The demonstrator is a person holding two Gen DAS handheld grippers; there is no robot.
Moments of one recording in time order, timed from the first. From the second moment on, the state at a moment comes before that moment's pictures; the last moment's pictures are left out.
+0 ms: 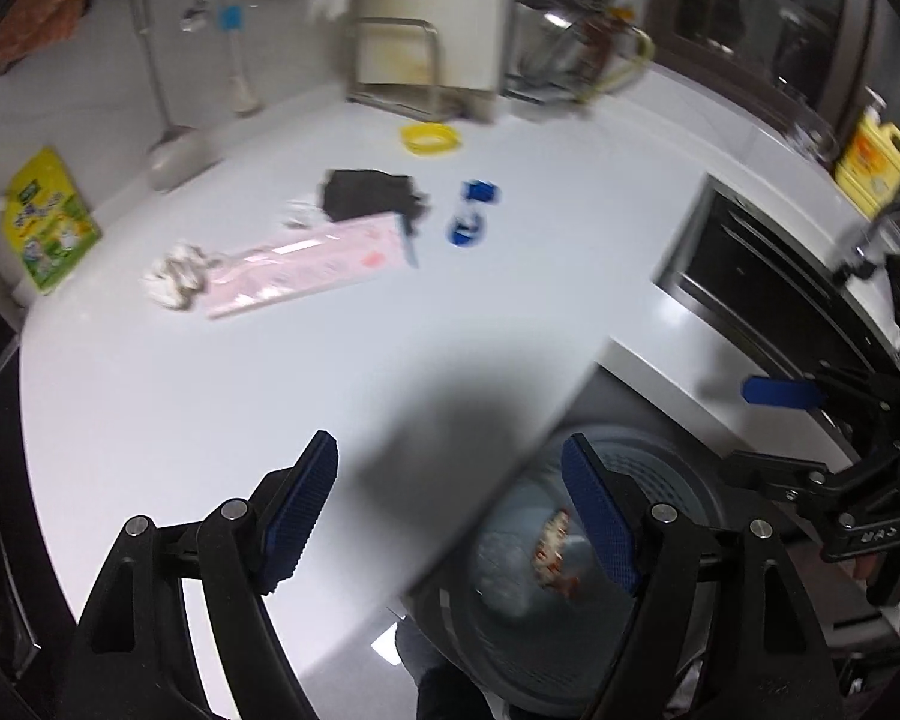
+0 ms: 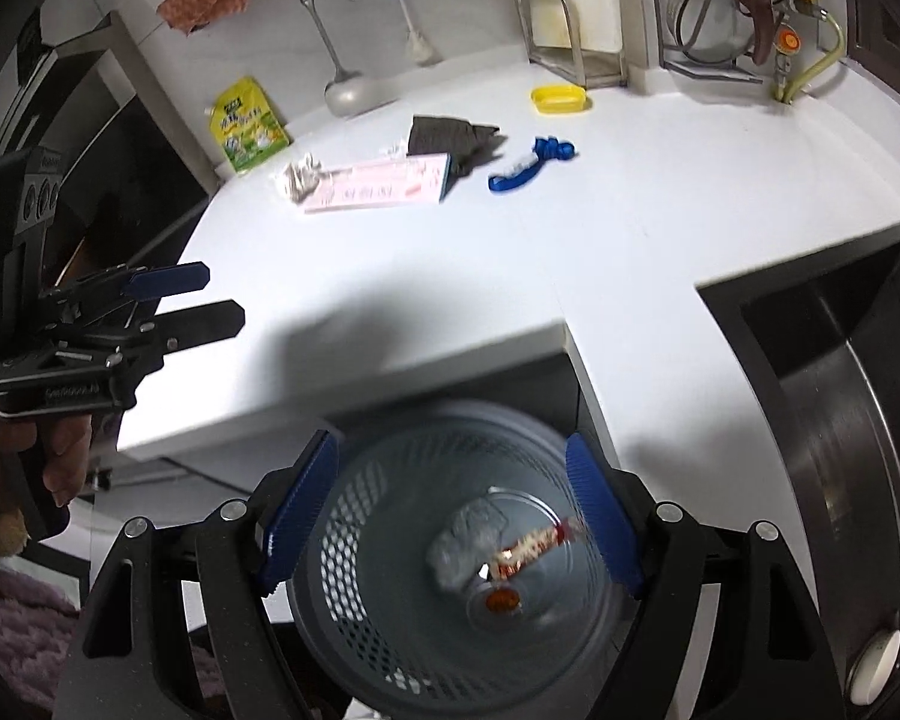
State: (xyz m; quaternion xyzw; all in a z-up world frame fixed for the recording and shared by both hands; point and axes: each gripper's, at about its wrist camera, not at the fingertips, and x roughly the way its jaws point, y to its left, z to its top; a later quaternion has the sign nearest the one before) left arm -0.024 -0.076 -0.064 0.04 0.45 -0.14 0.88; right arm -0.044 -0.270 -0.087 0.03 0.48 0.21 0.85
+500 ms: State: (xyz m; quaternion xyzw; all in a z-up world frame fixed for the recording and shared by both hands) left arm 0.079 0.025 -0.059 0.01 0.44 -0.08 0.89; right arm 0.045 -0.230 -0.079 0.05 0.46 0.18 0.86
